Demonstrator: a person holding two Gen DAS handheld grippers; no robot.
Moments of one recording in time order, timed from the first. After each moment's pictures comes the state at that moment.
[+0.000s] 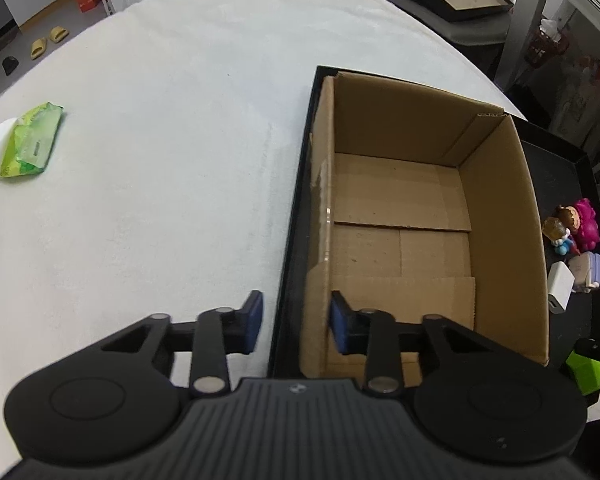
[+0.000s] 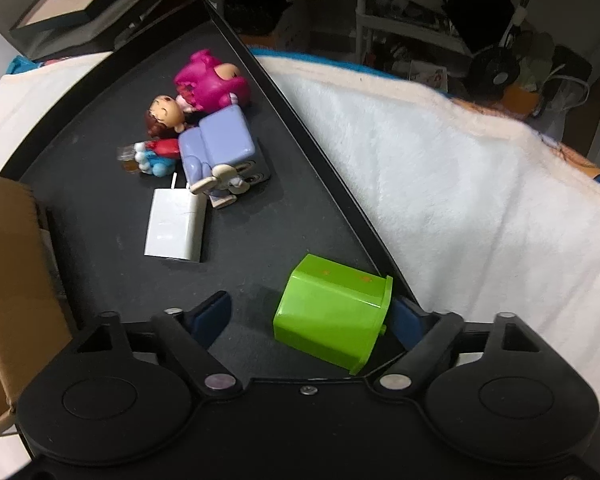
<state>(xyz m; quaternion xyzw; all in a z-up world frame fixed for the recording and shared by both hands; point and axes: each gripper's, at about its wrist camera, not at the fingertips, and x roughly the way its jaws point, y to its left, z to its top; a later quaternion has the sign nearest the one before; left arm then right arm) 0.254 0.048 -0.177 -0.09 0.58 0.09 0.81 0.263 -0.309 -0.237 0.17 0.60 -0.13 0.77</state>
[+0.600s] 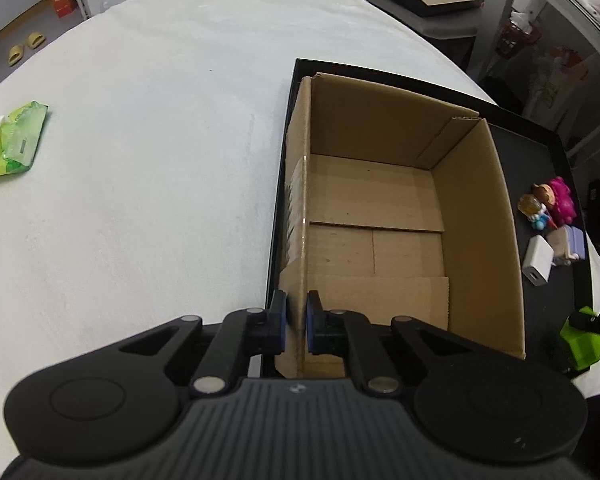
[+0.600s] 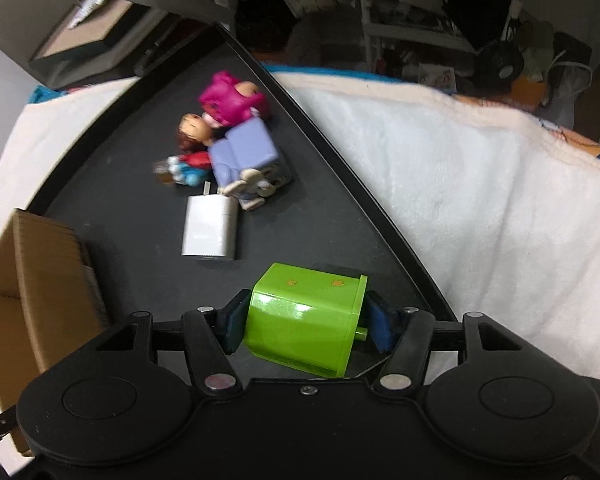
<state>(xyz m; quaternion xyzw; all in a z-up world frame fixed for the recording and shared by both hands) 0.240 0.056 -0.171 -0.10 0.57 0.04 0.81 0.236 -0.300 -0.204 0.21 0.55 -0.11 0.80</state>
